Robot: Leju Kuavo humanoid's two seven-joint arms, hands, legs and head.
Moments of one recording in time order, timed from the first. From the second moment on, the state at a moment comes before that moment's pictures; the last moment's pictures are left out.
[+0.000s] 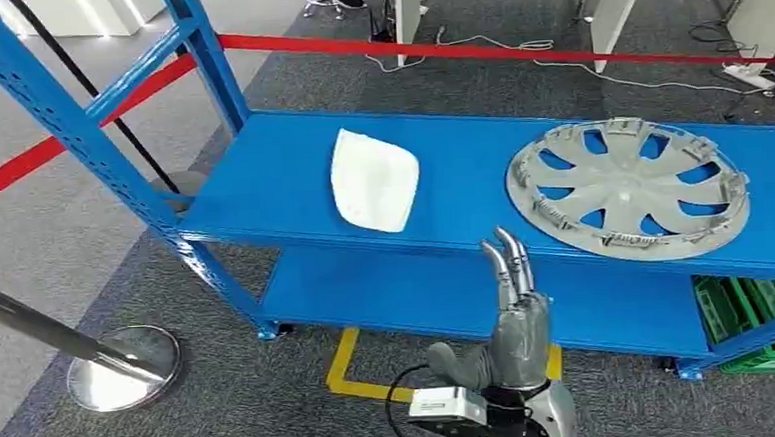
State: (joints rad) left arm -0.08 -0.25 0.93 -0.21 -0.72 0.07 -0.37; right arm 0.10 0.11 0.50 -1.66 0.76 -0.64 -0.40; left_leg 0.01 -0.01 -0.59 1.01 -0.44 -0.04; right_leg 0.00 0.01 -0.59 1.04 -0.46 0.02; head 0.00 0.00
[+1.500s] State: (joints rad) left arm -0.09 -0.28 0.90 -0.21 -0.85 0.02 -0.34; right arm -0.61 -0.03 0.19 -0.78 1.03 -0.54 0.01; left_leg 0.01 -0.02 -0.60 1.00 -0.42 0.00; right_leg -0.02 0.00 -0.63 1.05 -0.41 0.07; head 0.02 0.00
